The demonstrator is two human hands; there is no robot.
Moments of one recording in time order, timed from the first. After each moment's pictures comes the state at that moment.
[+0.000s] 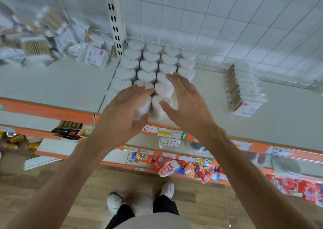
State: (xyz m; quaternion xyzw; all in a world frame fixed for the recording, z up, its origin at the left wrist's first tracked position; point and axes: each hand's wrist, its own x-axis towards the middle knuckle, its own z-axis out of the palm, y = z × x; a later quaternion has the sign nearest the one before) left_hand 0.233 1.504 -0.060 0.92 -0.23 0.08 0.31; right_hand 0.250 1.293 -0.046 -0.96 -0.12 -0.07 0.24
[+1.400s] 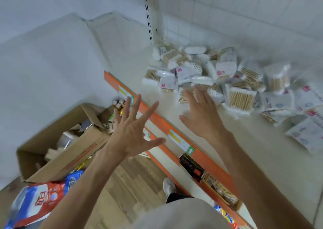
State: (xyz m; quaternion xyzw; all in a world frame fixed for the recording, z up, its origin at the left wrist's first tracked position) left_hand 0.271 2.005 -0.097 0.98 0.16 -0.01 0.14; right_hand 0.435 1.828 -0.098 -0.92 -0.35 0.09 0.15
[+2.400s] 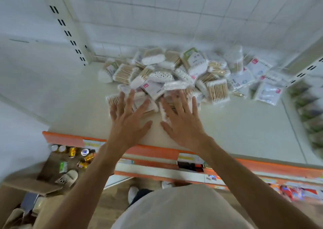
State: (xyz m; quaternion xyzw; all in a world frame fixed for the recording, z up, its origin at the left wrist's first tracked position) left_hand 0.443 2.110 -0.149 0.98 -0.11 0.01 0.16; right_hand 0.438 1.904 -0.130 -0.99 -0.16 0.02 -0.02
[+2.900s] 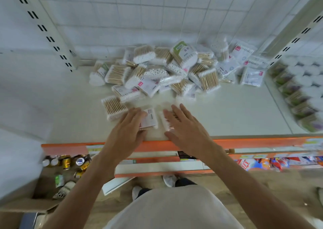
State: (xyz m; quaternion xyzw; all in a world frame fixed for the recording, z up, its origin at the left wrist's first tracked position) left_hand 0.426 2.139 -0.144 0.92 -0.26 -0.02 0.28; right_hand 0.383 1.913 -0.122 -0.99 -0.11 0.07 0.11
